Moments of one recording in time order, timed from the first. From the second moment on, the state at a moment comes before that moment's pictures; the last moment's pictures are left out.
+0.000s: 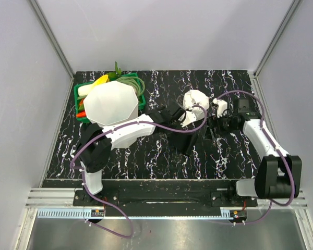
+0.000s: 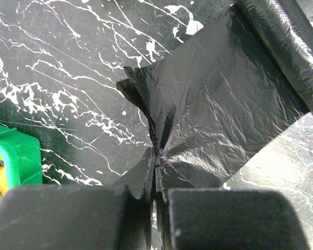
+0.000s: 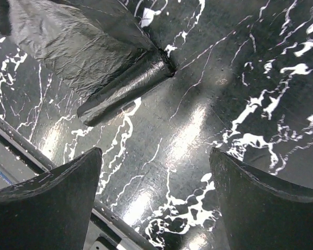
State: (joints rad) left arm -0.91 1.86 1.47 -0.55 -0.15 0.34; right arm -0.01 1.32 0.94 -0.71 -0.59 -0.33
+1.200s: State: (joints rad) left arm -0.91 1.76 1.33 -0.42 -0.14 0.33; right arm 0.31 1.76 1.08 -0.57 -0.34 -0.03
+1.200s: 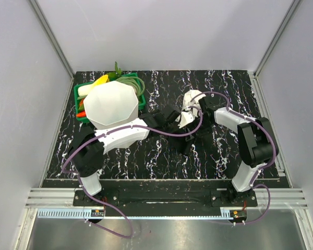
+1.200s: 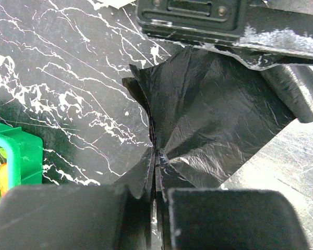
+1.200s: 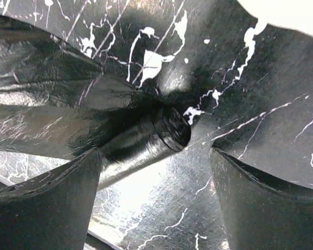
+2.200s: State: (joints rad) left arm -0.92 1.73 1.25 -0.35 -0.12 0.31; right arm 0.36 1.79 1.12 -0.58 -0.06 -0.04
